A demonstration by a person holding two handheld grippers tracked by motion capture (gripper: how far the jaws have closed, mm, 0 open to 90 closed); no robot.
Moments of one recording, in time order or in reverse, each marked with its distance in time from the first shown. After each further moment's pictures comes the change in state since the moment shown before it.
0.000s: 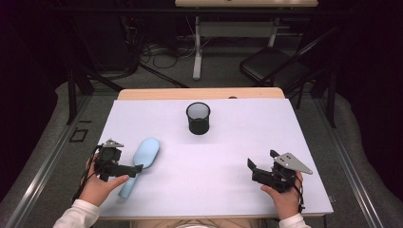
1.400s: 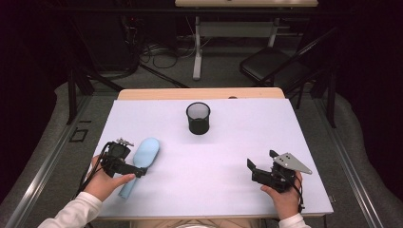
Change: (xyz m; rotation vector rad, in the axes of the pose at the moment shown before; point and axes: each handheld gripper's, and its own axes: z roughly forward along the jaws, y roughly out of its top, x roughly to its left) left arm -0.010 0.015 0.013 0.170 0.006 0.050; right arm 0.000 0.000 0.001 0.005 0.007 -0.005
